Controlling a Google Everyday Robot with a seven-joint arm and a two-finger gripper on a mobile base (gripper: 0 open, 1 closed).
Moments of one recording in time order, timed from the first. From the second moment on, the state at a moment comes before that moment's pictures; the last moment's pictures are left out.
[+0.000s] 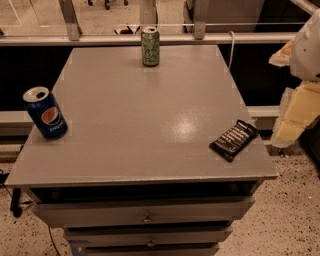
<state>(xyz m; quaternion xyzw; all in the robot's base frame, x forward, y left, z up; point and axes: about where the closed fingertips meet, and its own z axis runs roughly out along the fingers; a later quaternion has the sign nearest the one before) 0.438 -0.217 0.976 -0.60 0.78 -0.03 0.16</state>
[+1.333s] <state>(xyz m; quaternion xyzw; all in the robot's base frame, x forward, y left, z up) 0.563 -0.229 0.967 -0.57 0.76 -0.02 0.30</state>
